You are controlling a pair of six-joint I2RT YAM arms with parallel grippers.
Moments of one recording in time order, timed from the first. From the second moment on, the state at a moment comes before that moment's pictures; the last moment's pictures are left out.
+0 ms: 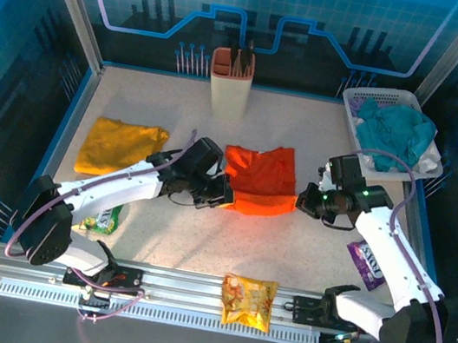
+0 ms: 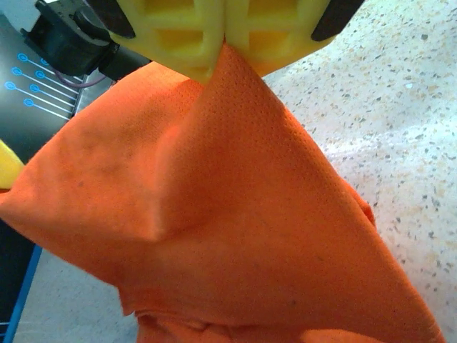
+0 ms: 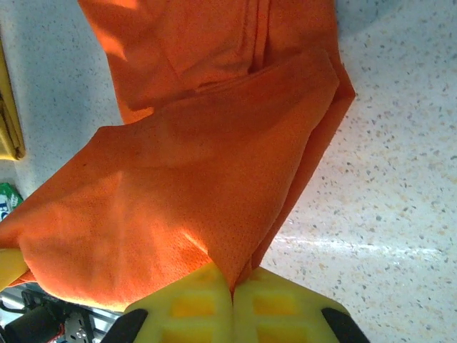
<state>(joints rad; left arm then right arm) -0.69 1.42 1.03 -0.54 0.39 -1.03 0.26 1.15 0.96 -0.93 -0.34 0.59</state>
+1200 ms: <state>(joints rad) -0.51 1.62 1.16 -0.49 0.55 -0.98 0.19 1.39 1.12 -0.80 -0.41 0.58</state>
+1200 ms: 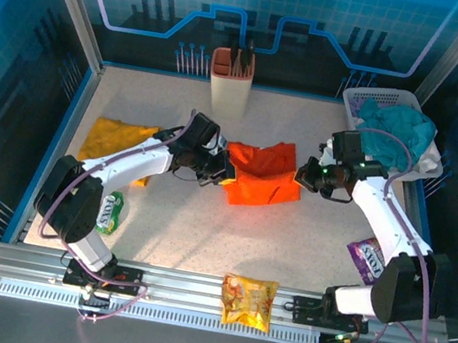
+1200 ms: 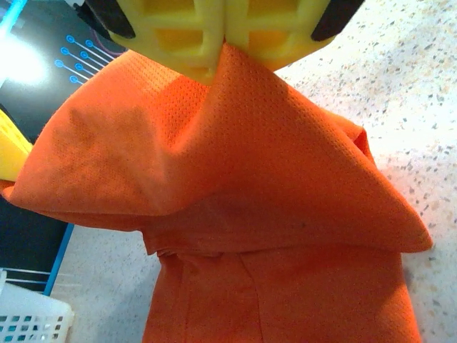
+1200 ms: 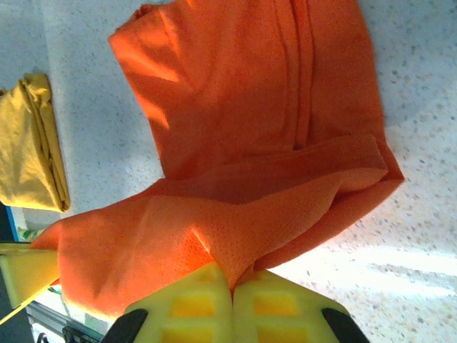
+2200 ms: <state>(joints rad) -0.44 1.63 1.09 -0.42 0.66 -0.95 0.18 1.35 1.04 -0.74 -0.46 0.59</state>
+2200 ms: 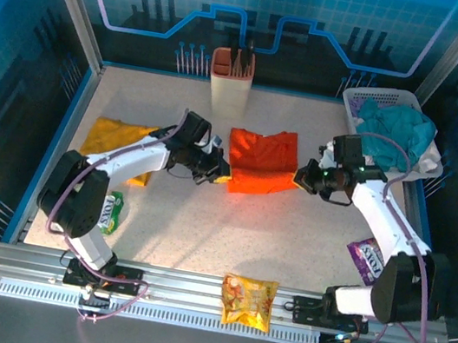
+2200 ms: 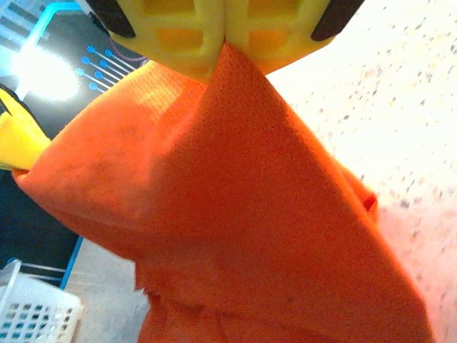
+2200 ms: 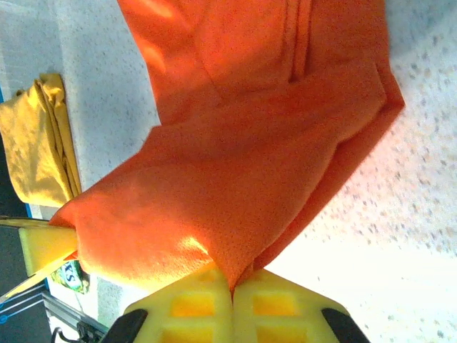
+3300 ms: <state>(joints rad) -0.67 1.35 0.47 0.01 0.58 -1.22 0.25 0.96 0.59 -0.83 -0.45 0.73</state>
